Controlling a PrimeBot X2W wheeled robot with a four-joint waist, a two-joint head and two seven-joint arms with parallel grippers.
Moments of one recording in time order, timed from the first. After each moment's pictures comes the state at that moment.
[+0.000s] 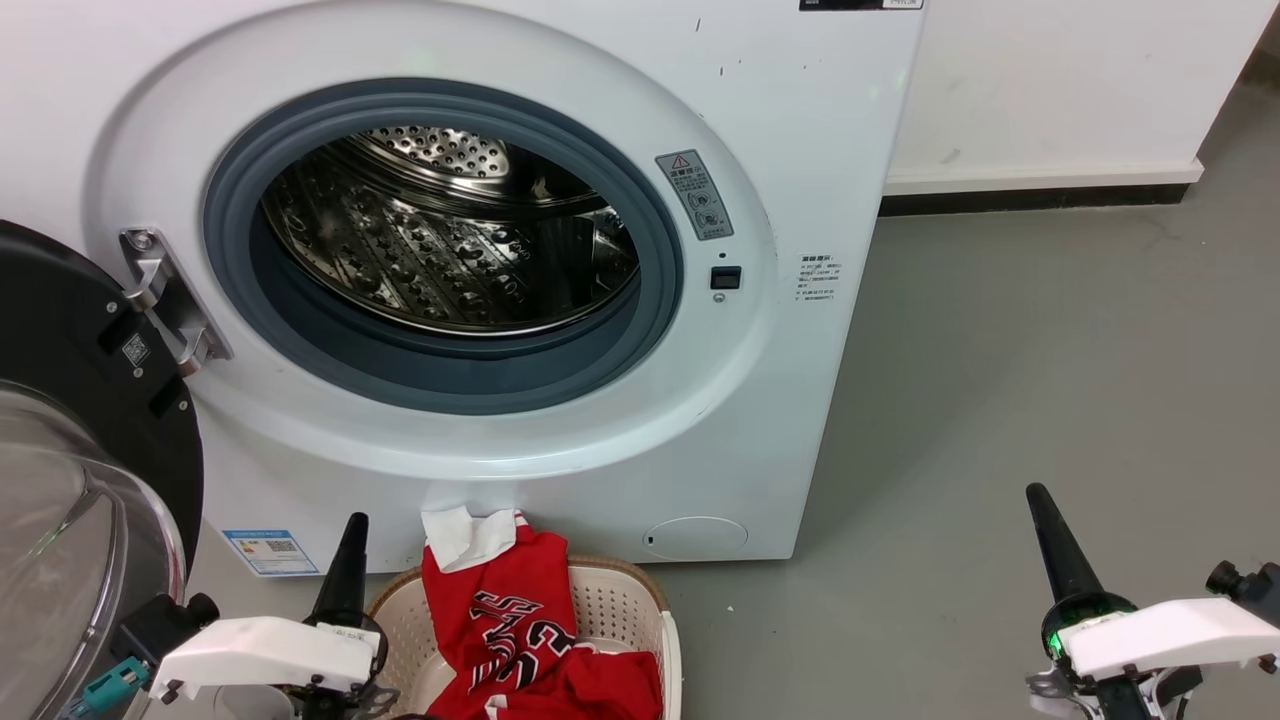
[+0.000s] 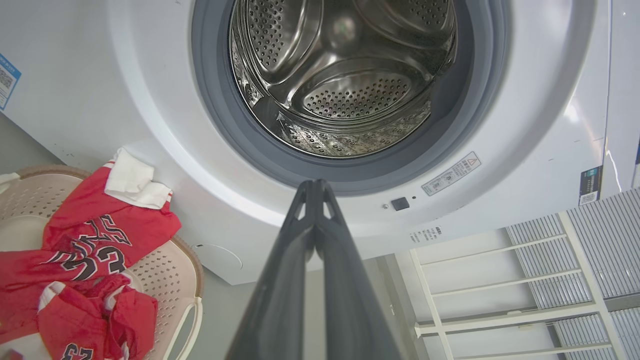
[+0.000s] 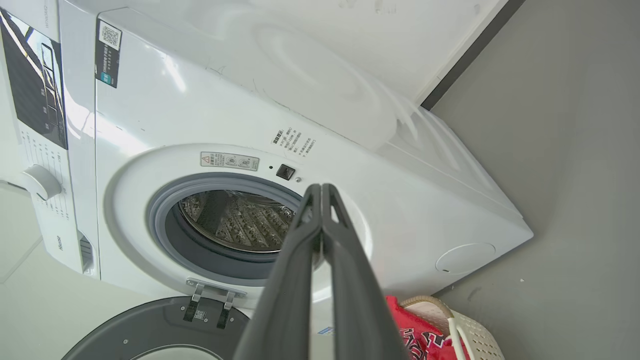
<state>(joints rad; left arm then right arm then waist) -0.03 0.07 0.06 0.18 -1.10 -0.07 0.04 -0.02 -0.08 -0.01 0.16 1.13 0.13 0.01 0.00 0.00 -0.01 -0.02</state>
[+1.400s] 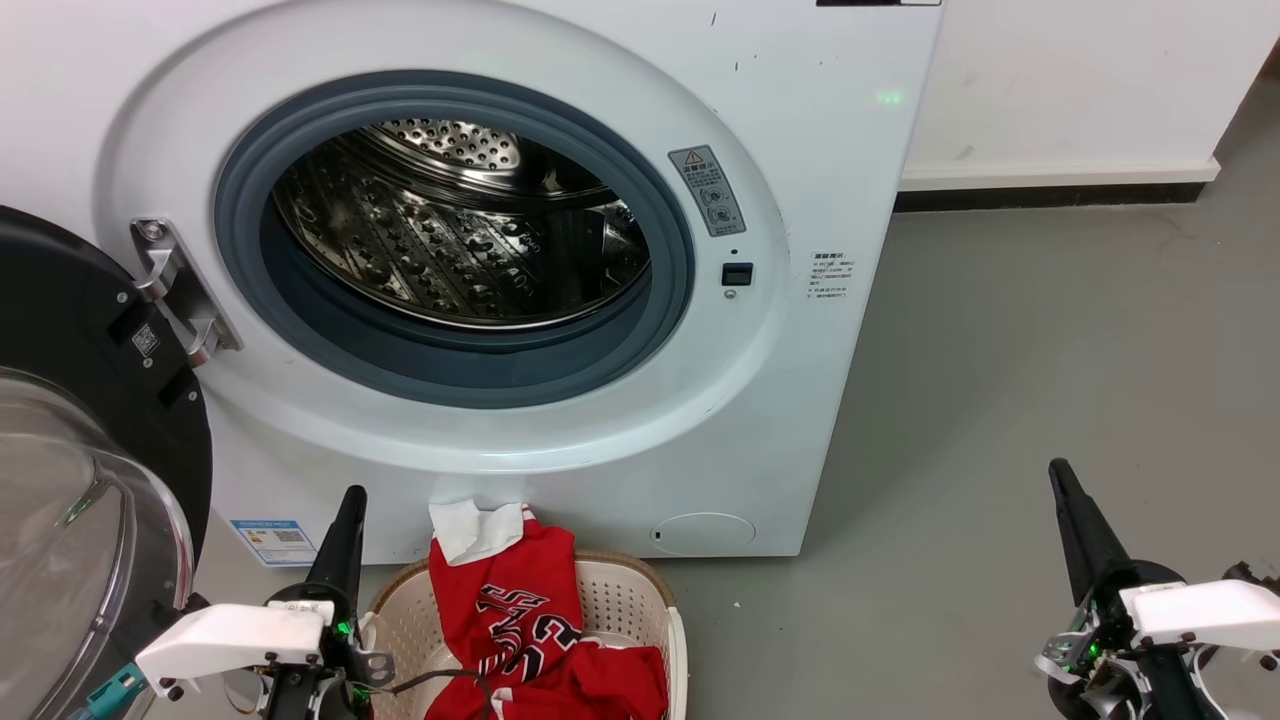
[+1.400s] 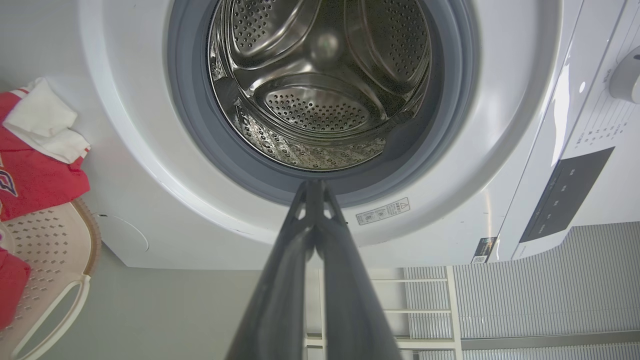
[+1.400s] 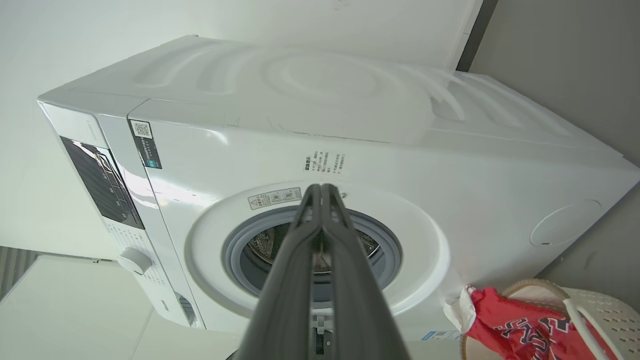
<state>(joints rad) -0.08 0.06 0.10 0.23 -1.48 -0.12 0.09 -0.08 -0.08 -0.05 0.22 1.51 0.13 0.06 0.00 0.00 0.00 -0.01</state>
